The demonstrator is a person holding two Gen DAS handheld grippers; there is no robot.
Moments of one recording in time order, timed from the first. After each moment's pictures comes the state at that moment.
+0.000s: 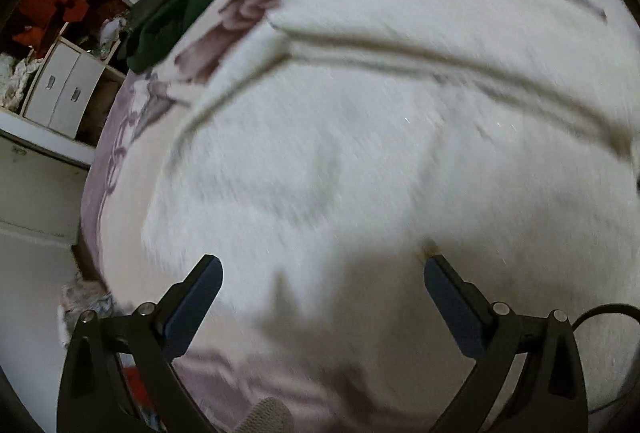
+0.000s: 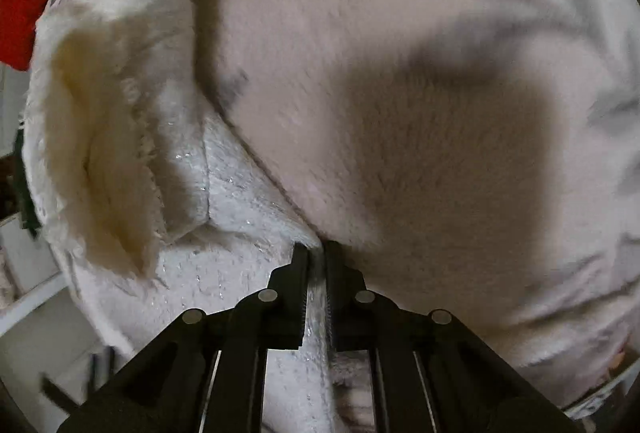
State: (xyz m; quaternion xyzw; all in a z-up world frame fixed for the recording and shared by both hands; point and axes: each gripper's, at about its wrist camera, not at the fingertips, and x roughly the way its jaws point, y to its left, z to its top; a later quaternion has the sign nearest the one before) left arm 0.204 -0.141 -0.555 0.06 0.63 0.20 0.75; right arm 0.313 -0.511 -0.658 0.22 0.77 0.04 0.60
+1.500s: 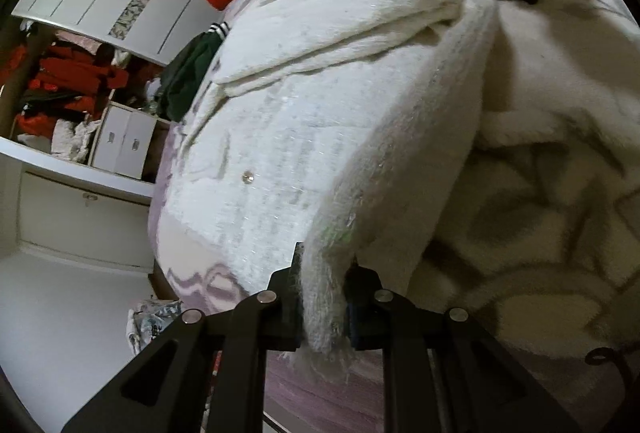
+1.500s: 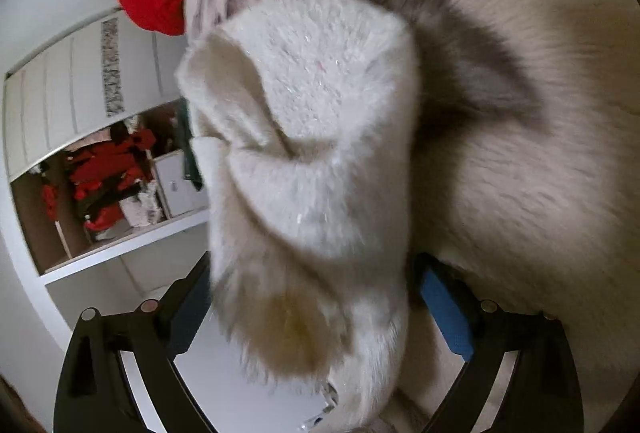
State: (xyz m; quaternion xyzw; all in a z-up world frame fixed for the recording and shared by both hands) left arm 0.159 -0.365 -0.572 0.22 0.58 0.27 0.73; right arm 0.455 -0.487 -0.700 0.39 0.71 0.31 0.50
